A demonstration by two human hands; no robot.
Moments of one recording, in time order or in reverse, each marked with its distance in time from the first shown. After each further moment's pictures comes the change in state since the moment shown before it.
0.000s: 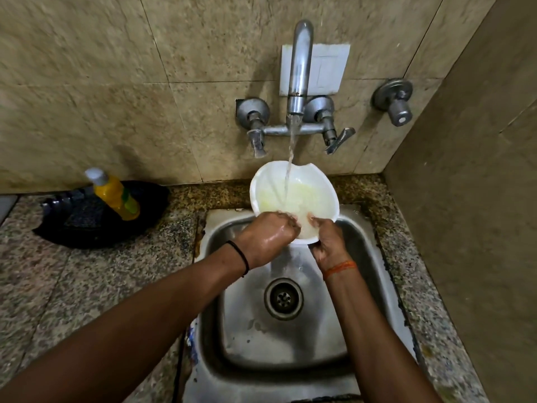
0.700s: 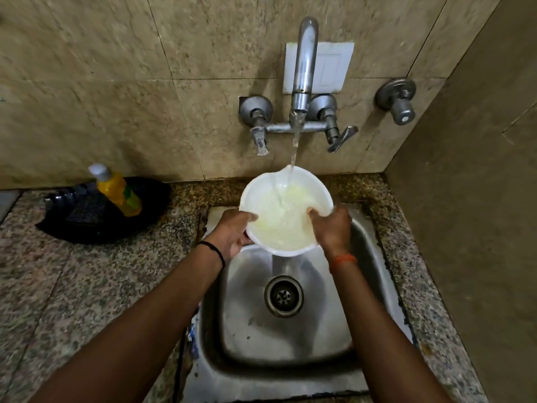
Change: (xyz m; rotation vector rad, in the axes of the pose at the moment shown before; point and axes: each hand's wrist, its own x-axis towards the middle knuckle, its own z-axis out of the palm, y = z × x) left_hand -0.023 -0.022 0.005 -1.866 0.303 -1.274; right_hand -0.016 -0.015 0.002 -0.862 0.142 -0.538
